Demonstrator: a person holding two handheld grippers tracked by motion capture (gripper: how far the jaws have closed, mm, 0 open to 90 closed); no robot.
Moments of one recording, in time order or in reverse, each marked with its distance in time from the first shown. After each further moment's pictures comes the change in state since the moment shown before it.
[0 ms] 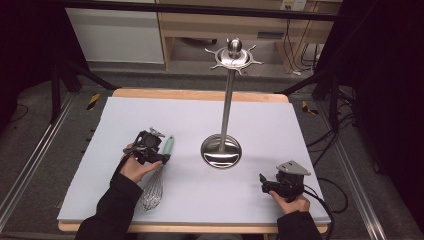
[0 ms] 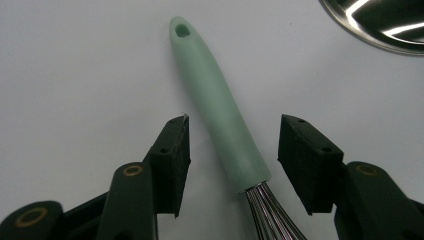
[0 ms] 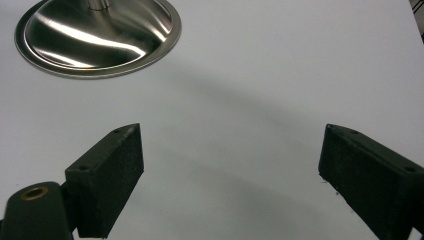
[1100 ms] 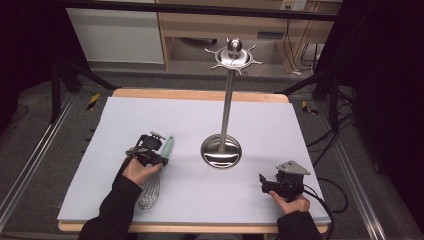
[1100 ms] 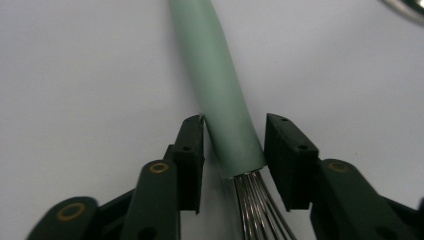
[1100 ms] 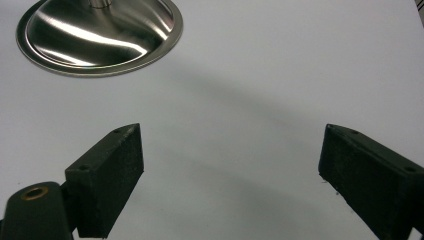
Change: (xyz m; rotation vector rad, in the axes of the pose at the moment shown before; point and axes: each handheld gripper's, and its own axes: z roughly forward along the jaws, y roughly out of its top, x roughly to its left) left arm -0.002 -0.006 0.016 0.126 -0.003 -0.061; right arm 0.000 0.000 0.001 0.005 0.008 0.006
